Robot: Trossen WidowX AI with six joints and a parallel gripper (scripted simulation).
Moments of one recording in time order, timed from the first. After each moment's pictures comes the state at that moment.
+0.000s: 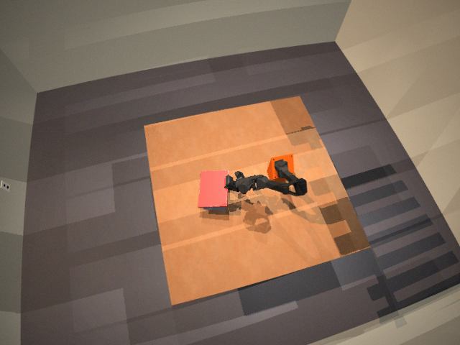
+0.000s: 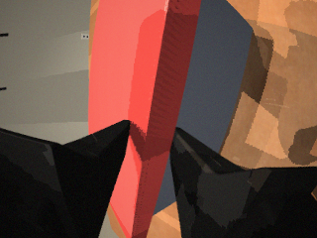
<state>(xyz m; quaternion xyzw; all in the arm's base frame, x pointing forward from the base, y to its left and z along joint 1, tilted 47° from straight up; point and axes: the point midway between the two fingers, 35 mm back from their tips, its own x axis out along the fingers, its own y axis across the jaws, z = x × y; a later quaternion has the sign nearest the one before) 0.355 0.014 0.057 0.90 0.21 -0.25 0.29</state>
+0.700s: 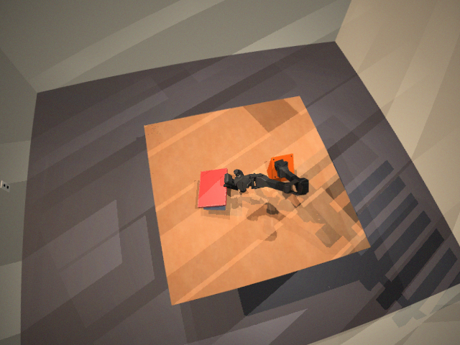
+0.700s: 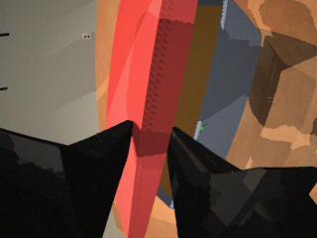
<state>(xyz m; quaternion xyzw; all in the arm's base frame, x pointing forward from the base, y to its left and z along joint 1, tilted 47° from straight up) 0.359 -0.007 0.074 0.90 0.21 -0.25 0.29</state>
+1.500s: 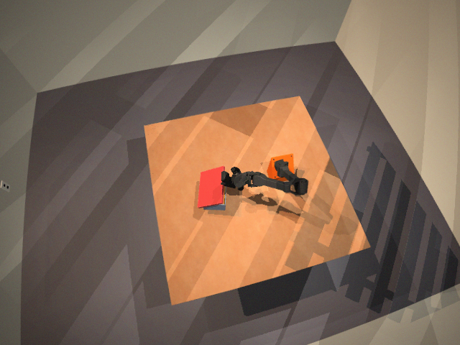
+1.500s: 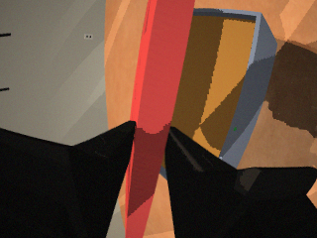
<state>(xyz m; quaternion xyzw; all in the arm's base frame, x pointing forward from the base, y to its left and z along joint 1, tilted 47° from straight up) 0.372 -0.034 0.092 0.90 0.21 -0.25 0.29</state>
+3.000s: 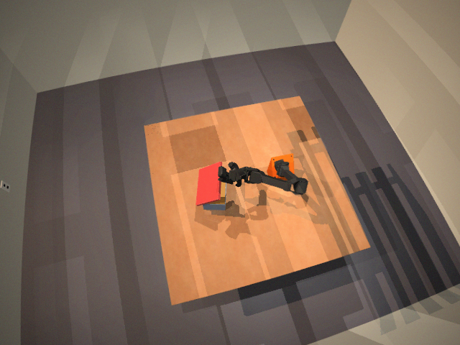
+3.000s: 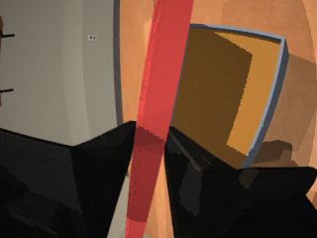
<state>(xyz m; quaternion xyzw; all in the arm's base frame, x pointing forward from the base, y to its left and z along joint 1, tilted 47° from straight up) 0.382 -0.081 0.127 0.90 0.21 -0.25 0.29</state>
